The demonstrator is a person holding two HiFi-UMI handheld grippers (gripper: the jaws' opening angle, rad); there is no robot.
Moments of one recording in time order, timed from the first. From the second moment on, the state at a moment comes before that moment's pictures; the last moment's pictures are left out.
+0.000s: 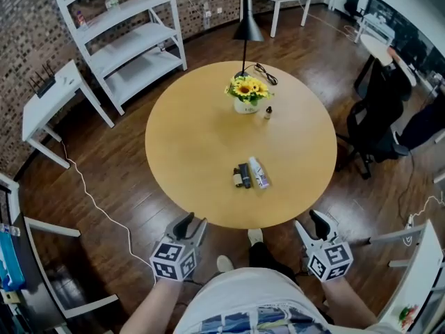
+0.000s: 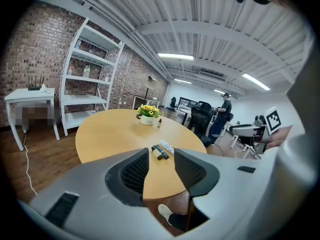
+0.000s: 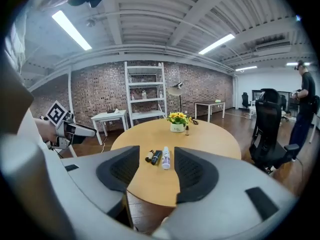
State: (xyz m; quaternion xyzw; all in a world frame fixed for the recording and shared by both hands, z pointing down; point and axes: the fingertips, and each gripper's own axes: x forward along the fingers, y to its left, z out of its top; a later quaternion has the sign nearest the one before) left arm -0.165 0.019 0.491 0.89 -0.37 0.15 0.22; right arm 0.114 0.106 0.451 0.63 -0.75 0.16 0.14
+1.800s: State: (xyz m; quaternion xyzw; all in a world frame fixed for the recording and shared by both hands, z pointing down) left arm -0.209 0.021 0.522 0.77 -0.52 0.17 0.33; right arm -0.017 -0.150 0.707 0.38 -0.80 0.17 0.44
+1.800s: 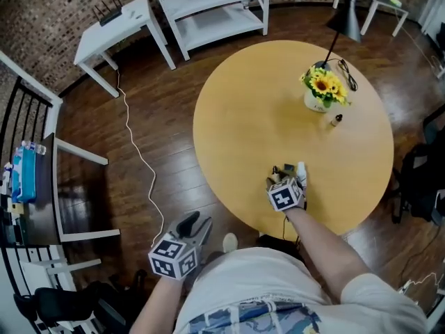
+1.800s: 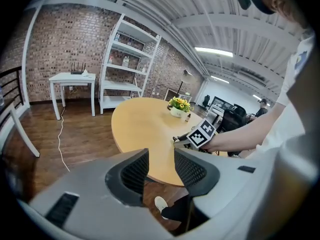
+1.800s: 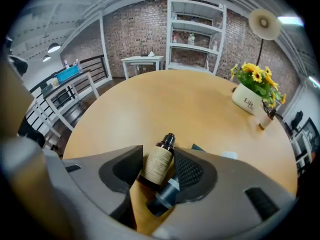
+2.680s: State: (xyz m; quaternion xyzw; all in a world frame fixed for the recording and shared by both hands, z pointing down) left arm -0.120 -0.010 0.528 0.85 -0.38 0.20 0.30; right arm 0.028 -0.124 0.570 0.41 -0.87 0.21 0.18
